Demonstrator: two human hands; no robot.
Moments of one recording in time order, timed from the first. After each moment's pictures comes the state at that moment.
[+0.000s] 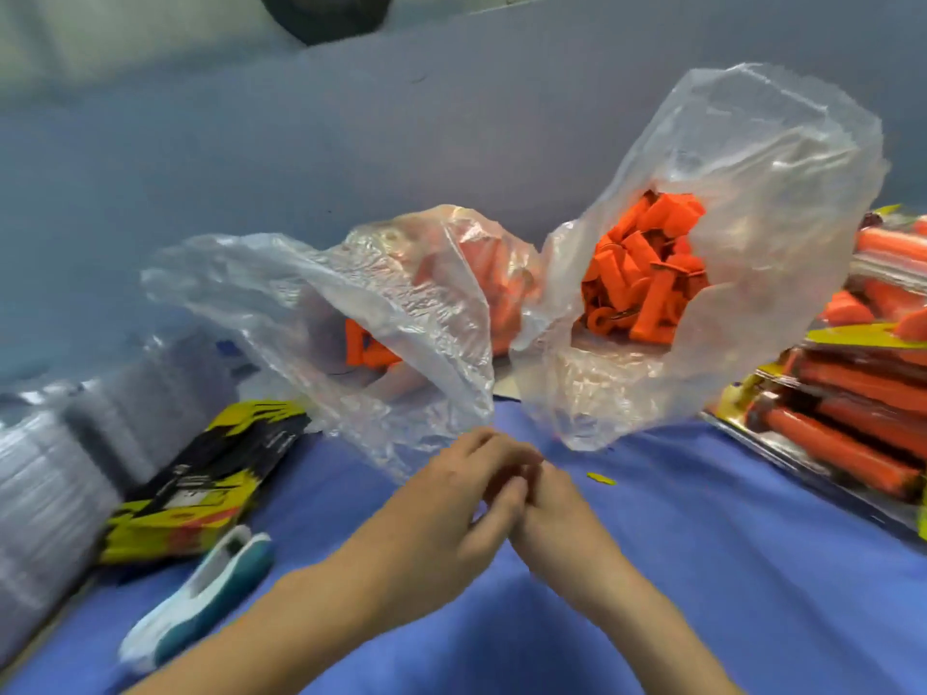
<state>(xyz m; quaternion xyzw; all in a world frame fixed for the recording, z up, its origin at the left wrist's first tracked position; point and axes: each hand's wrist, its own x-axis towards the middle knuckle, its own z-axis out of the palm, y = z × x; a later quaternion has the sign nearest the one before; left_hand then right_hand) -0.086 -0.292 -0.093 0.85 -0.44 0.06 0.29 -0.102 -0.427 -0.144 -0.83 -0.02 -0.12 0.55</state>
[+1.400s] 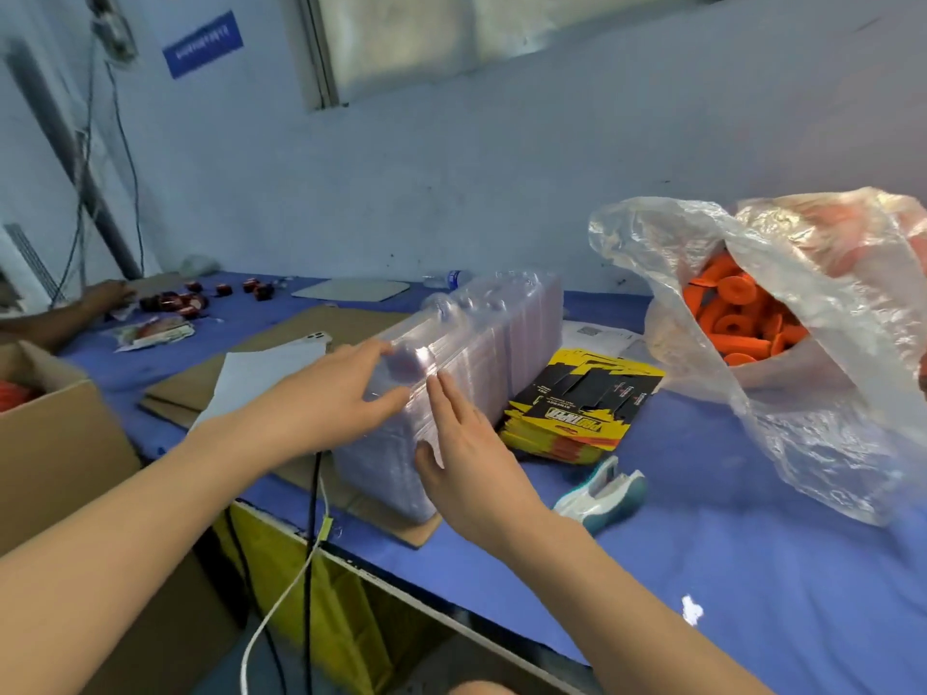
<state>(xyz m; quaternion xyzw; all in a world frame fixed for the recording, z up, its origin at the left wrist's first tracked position) -0.132 0.127 -0.008 0.99 0.06 0.10 0.05 -0.104 -0.041 -0.094 -0.84 -0.39 -0.13 0.35</state>
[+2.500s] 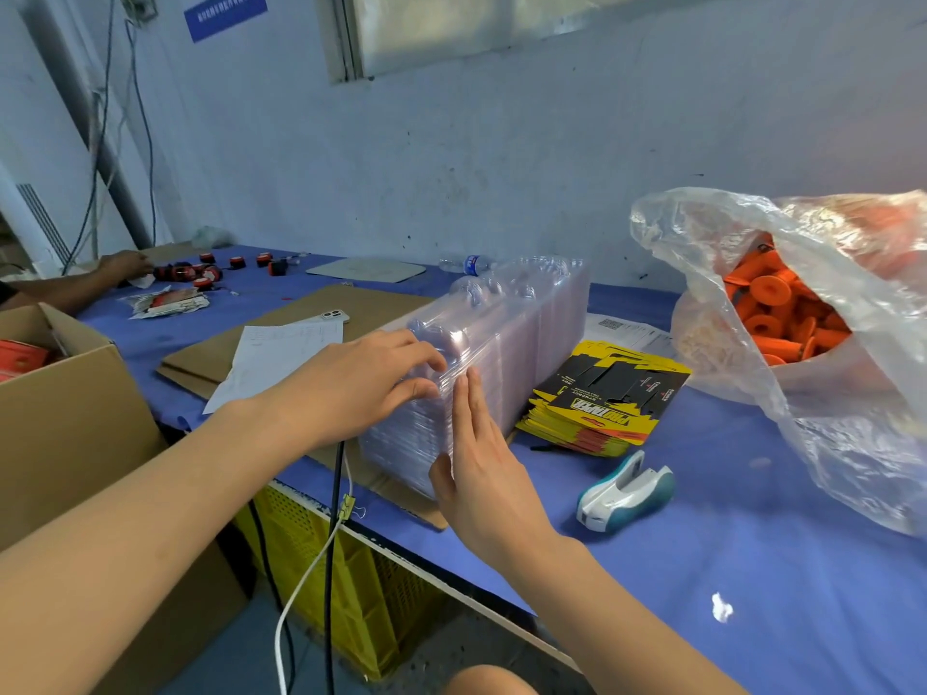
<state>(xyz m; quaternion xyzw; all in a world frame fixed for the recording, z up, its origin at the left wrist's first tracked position) -0.135 0.145 -0.014 0.98 -0.10 0.15 -0.02 -0.117 -0.019 -0.122 -0.86 -0.37 -0.14 0.33</state>
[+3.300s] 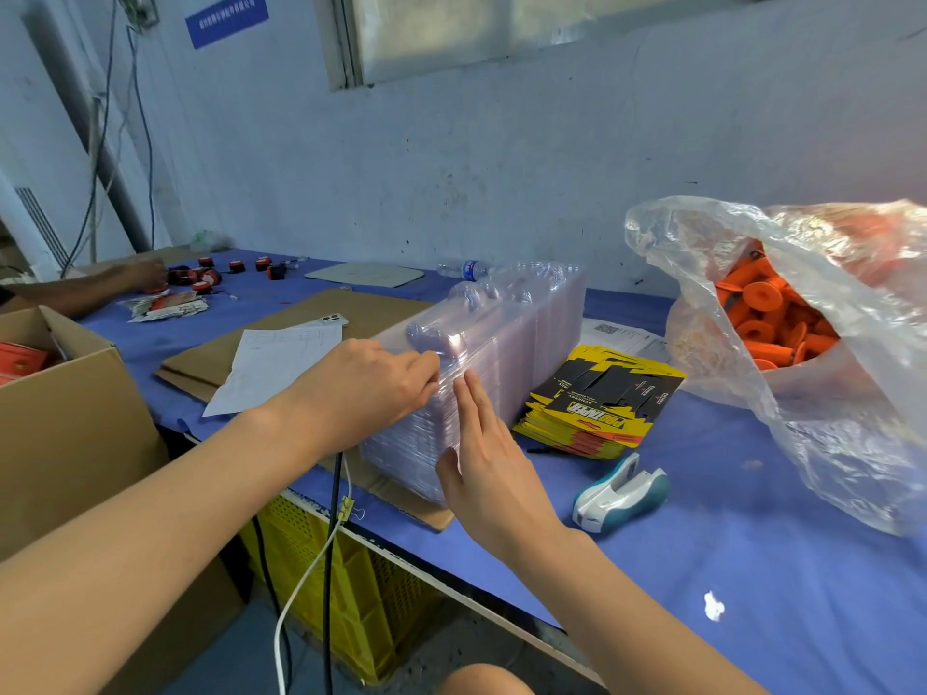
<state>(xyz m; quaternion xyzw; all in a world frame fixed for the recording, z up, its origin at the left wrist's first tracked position) -0.144 0.138 -0.015 0.88 -0.22 0.33 -0.26 -0.111 -0.024 -0.116 -0.86 -0.37 -0.15 0.32</state>
